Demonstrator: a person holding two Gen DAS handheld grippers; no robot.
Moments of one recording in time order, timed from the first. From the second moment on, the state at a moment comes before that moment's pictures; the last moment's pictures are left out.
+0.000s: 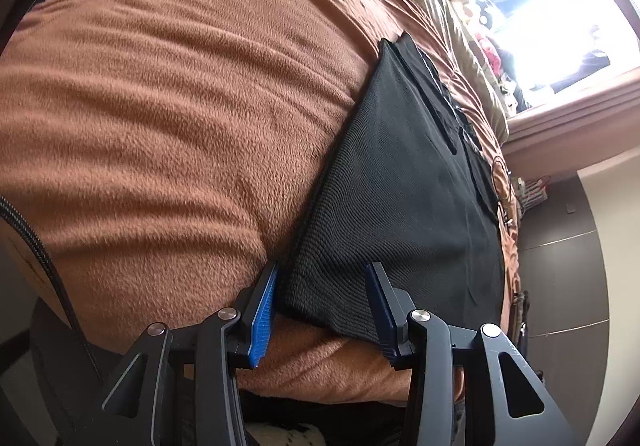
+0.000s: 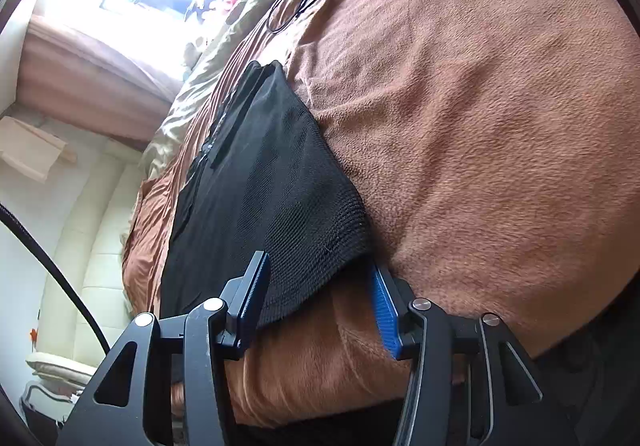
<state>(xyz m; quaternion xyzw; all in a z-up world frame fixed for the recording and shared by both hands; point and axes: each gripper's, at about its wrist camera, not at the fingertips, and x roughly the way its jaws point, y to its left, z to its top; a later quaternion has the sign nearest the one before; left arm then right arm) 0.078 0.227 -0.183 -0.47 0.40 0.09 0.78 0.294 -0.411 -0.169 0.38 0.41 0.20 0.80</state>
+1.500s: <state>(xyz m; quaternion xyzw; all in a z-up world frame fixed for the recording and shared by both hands) 0.078 0.227 -0.188 -0.51 0.33 0.17 0.77 0.293 -0.413 -0.159 0.43 0.36 0.15 0.81</state>
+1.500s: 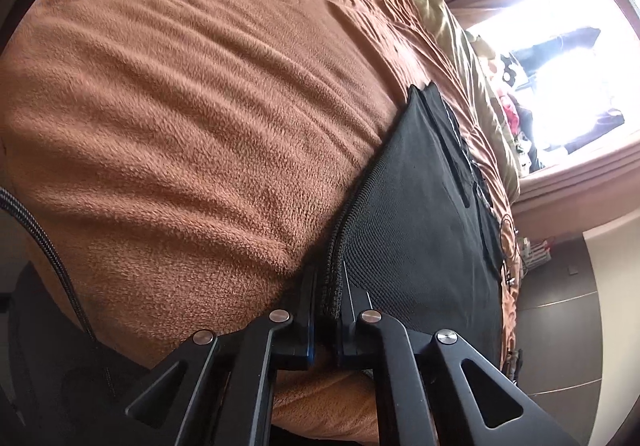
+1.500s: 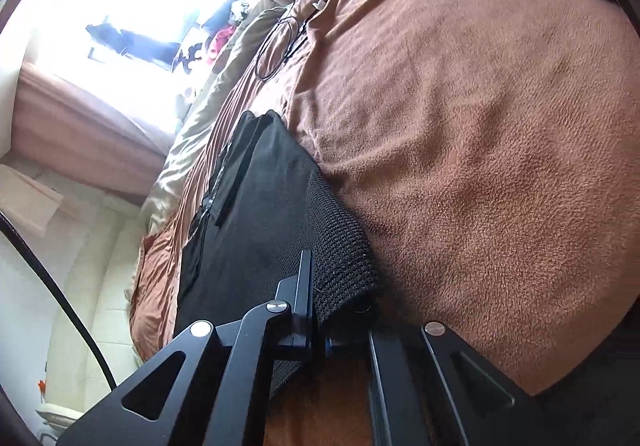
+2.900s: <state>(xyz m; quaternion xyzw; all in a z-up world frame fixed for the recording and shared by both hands) -0.075 0.227 -0.088 -0.50 0.20 0.07 0.84 0.090 -0.448 -0.074 0.35 0.28 0.22 0.87</state>
